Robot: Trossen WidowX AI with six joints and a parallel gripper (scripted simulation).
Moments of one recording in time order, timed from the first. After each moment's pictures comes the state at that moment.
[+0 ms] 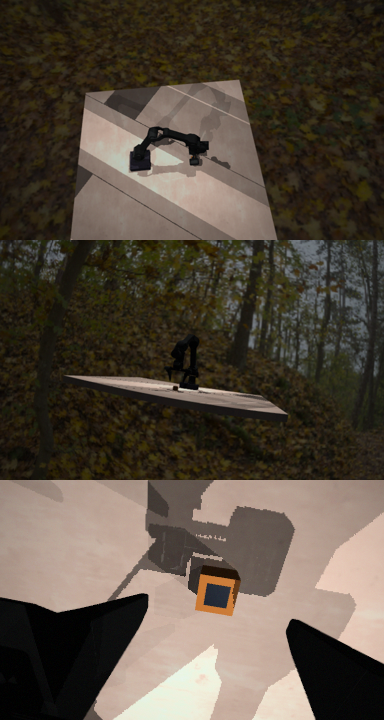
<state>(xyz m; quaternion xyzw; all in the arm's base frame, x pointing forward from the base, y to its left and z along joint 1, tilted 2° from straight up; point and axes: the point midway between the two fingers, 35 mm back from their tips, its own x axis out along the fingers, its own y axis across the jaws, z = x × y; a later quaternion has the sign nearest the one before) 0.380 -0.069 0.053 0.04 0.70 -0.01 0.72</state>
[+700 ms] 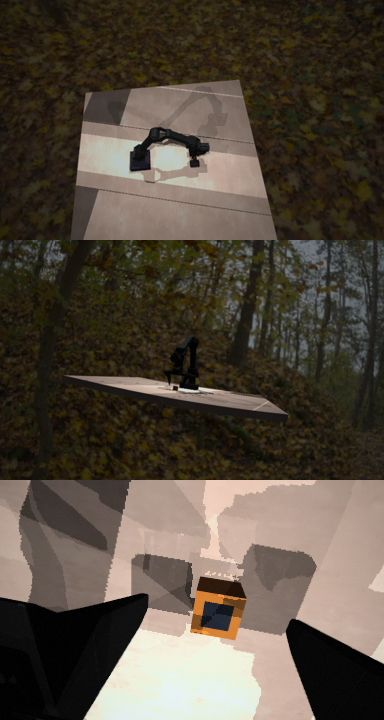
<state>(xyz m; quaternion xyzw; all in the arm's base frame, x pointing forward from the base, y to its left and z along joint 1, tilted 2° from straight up) 0.382 -0.068 0.024 0.04 0.70 -0.01 0.72</state>
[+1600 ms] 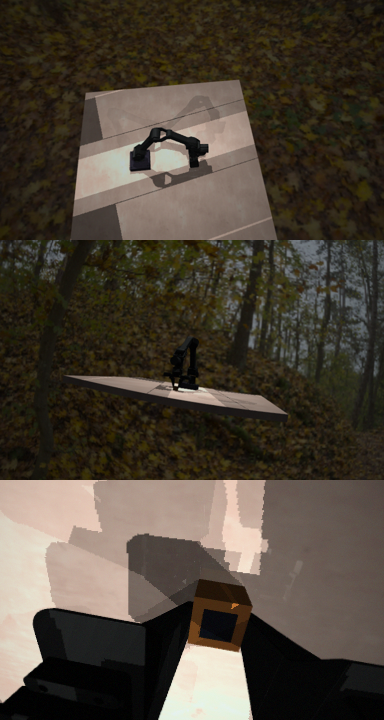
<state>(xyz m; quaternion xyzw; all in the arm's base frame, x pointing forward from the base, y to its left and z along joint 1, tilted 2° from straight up) 0.380 -0.067 0.009 0.04 0.70 -0.01 0.71</state>
